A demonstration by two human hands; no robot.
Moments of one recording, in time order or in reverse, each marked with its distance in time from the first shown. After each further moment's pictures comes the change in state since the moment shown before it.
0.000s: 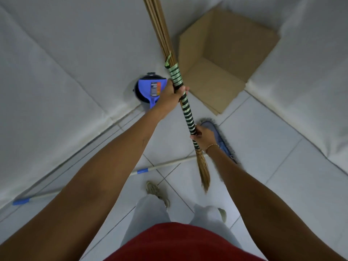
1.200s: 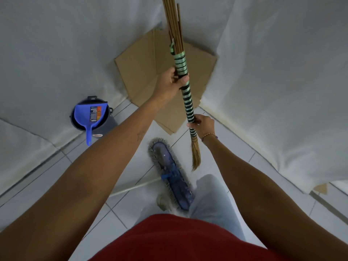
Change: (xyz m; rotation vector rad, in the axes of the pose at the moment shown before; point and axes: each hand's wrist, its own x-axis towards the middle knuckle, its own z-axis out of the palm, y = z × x) left_hand 0.197 0.125 0.340 0.012 -0.057 0.239; right_hand 0.153 0.156 -0.351 -0.031 0.264 -0.023
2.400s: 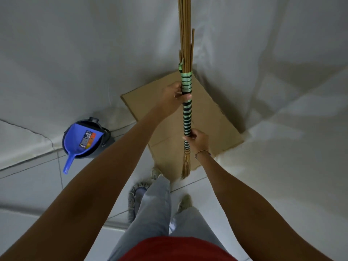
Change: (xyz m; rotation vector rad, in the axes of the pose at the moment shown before) left_hand 0.474 -0.038 -0.035 0.161 0.287 -0.147; right_hand 0.507 -0.062 -0.013 0.109 -0.340 -0.172
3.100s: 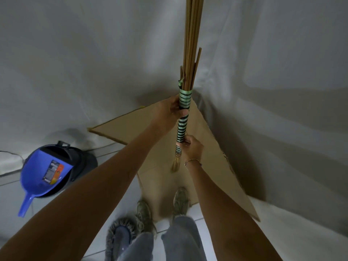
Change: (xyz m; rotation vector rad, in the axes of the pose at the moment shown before) left_hand 0.277 -0.120 0.004 -0.043 0.152 -0.249; right_hand 0.317 0.034 0.067 0.136 0.021 0.169
